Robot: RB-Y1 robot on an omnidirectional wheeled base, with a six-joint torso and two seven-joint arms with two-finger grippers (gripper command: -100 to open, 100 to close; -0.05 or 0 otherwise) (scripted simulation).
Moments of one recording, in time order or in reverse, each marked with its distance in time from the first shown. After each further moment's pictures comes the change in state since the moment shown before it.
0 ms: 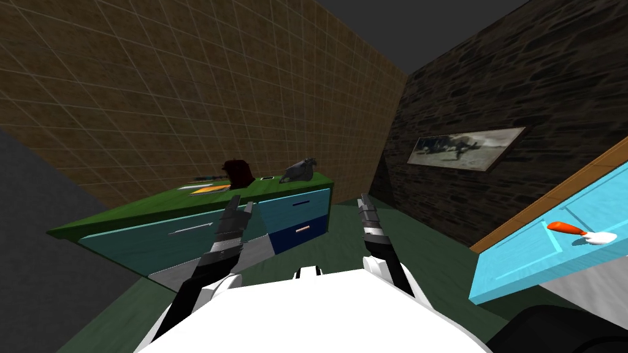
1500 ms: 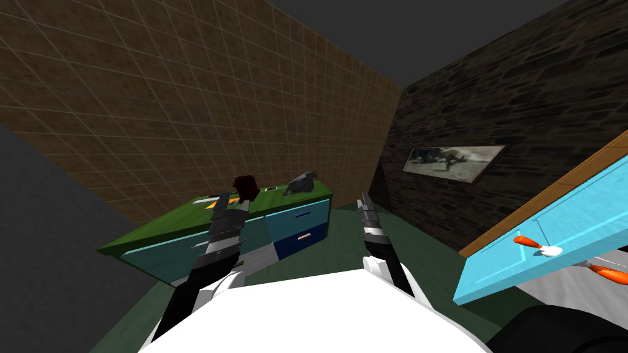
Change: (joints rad) left arm 0.017 -0.106 -0.004 -0.063 0.001 0.009 -0.002; right arm 0.000 0.000 0.000 0.000 0.000 0.000 0.000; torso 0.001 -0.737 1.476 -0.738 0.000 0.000
